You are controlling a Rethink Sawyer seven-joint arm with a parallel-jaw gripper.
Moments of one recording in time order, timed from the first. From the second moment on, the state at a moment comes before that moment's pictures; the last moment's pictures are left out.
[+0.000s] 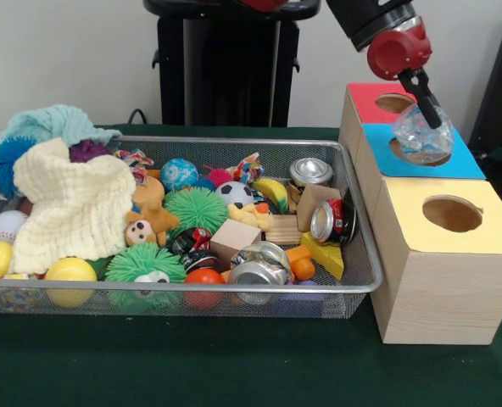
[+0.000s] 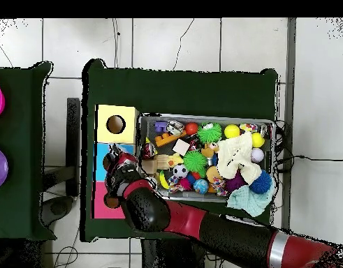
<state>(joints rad) -0.82 -0.47 0.97 2.43 0.22 -0.53 3.12</state>
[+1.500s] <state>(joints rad) -0.79 -0.55 0.97 2.46 0.24 -0.51 3.12</state>
